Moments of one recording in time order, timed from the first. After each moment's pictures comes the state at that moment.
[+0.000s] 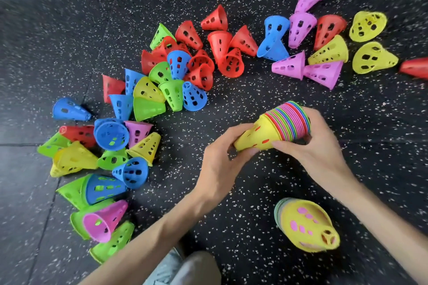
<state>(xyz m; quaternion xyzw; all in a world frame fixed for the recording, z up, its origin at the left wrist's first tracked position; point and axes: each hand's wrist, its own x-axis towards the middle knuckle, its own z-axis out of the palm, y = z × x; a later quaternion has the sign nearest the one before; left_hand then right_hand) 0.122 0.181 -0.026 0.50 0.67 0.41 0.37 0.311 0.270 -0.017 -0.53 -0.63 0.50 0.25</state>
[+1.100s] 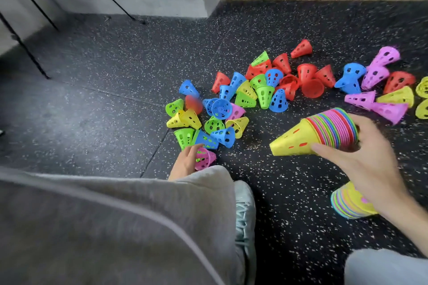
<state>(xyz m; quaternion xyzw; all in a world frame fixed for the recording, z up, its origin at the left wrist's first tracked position) -0.059 -0.070 -0.020 0.40 0.87 0.20 0.21 0.261 0.121 0.112 -0.43 -0.73 0.43 0.30</state>
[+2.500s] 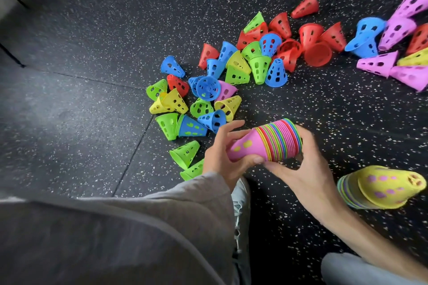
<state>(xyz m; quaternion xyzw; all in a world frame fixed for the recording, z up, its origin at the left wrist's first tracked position) 0.062 -0.004 0.014 0.37 0.71 0.53 0.27 0.222 0.089 0.021 -0.42 -0.71 0.53 0.22</state>
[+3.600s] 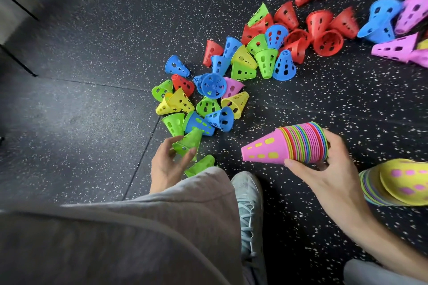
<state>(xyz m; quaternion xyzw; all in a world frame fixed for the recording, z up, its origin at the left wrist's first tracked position) -0.058 -0.080 -0.035 0.24 0.90 0.33 0.14 0.235 0.082 0.004 -0.45 -0.64 0.56 0.27</state>
